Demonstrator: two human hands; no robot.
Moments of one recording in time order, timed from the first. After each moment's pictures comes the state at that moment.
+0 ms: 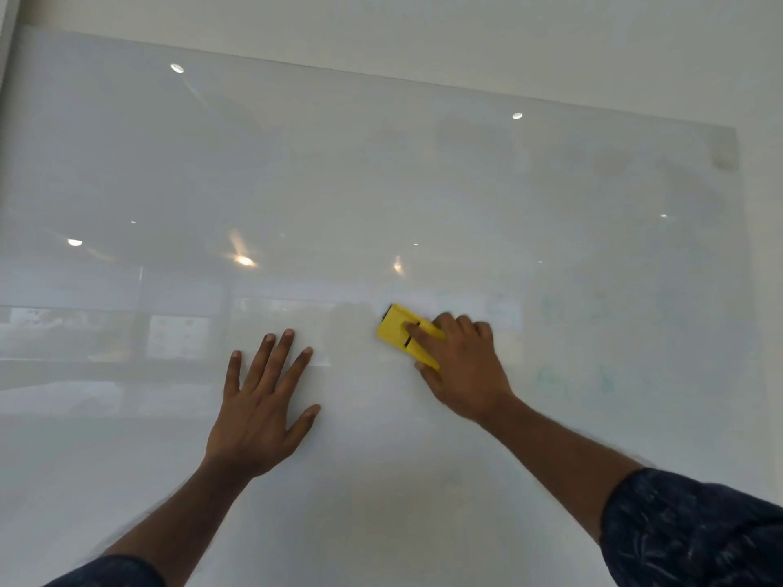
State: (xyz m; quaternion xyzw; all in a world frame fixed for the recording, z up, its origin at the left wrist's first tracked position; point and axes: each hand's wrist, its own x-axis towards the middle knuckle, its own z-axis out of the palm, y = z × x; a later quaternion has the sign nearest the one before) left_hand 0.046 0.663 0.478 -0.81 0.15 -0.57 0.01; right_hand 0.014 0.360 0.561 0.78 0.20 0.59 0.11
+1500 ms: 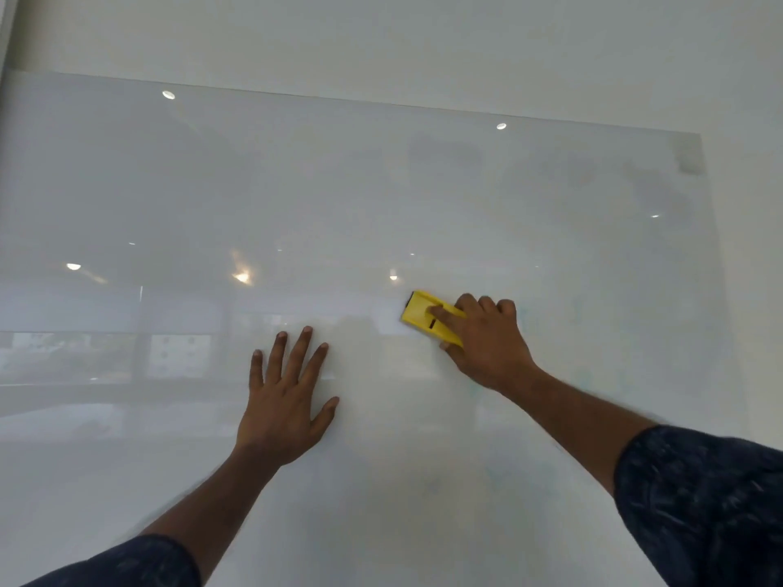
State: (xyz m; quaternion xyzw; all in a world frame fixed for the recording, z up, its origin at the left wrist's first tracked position) left_hand 0.036 0.609 0.509 -0.83 0.15 -0.54 0.00; right_hand 0.008 0.301 0.606 0.80 0.11 0.57 0.16
